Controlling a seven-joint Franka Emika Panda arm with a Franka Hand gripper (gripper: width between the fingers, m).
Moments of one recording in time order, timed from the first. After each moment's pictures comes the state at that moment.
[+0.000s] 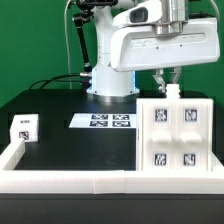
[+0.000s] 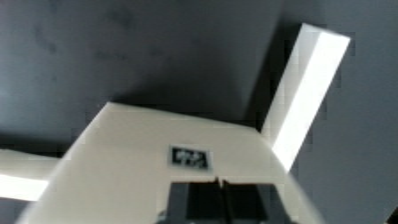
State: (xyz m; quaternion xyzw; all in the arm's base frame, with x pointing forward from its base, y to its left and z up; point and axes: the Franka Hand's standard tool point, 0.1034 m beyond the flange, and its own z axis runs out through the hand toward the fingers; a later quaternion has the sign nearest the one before) arm 0.550 0.081 0.138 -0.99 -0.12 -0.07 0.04
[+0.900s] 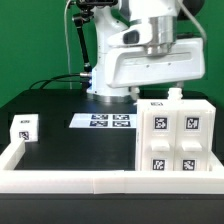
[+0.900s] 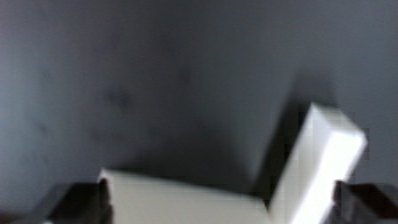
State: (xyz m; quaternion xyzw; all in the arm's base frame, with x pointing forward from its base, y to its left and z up) arm 0.479 0.047 0.089 -0.99 -0.16 -0.06 0.02
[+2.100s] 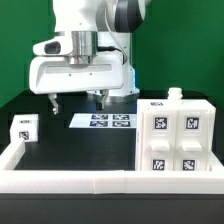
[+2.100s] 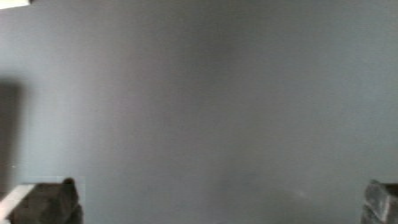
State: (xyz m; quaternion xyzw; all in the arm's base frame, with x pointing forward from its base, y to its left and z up) arm 0.447 -0.099 0.069 -0.98 -0.20 -0.05 -0.01
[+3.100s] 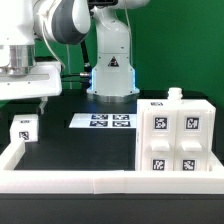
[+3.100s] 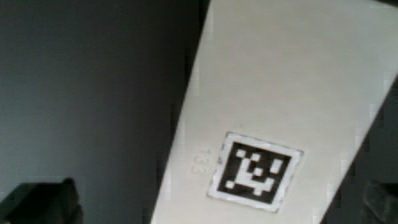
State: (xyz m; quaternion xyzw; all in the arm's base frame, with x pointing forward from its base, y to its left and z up) arm 0.385 -0.240 0.039 -0.97 -0.23 -0.01 -0.02
